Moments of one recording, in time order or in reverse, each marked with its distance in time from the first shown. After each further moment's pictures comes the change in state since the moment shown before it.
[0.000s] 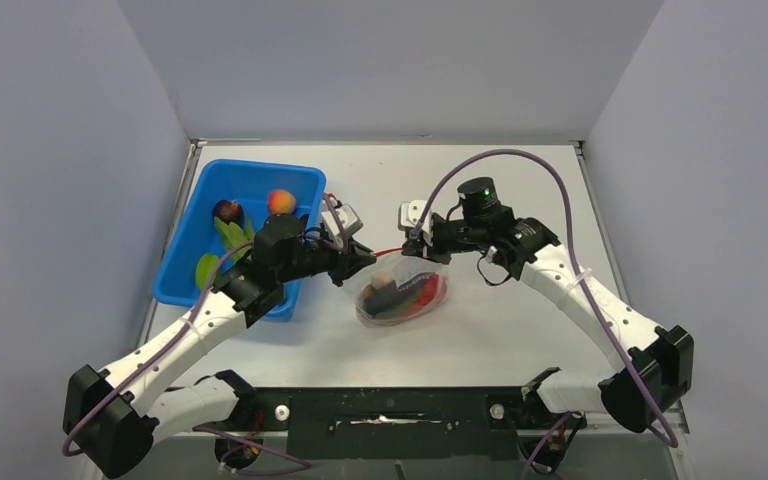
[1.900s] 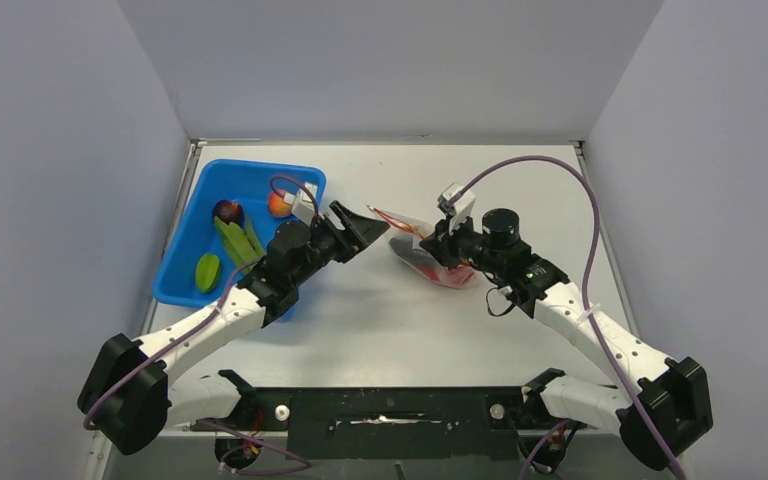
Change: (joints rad) left arm 0.008 0.125 -0.125 0.385 -0.376 -1.074; right arm -0.037 -0.203 -0.371 0.443 0.361 0.711
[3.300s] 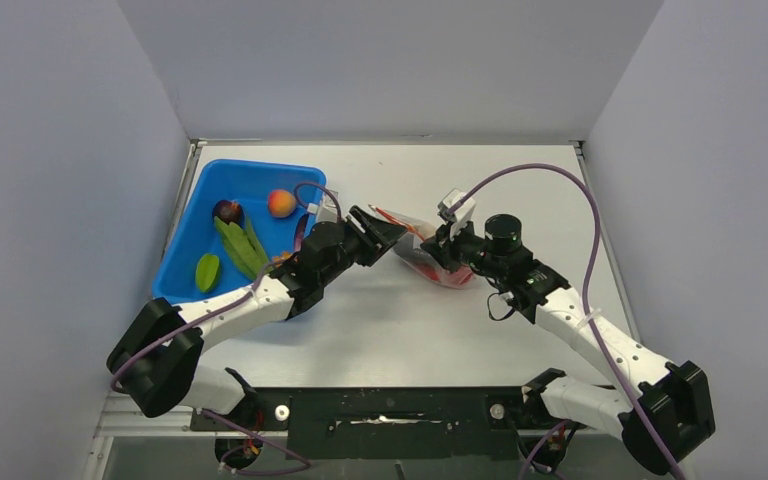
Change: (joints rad) left arm -0.113 0.204 0.056 0.063 -0.129 -0.219; right arm 0.000 -0.021 -0.051 0.074 -0.006 -0.051
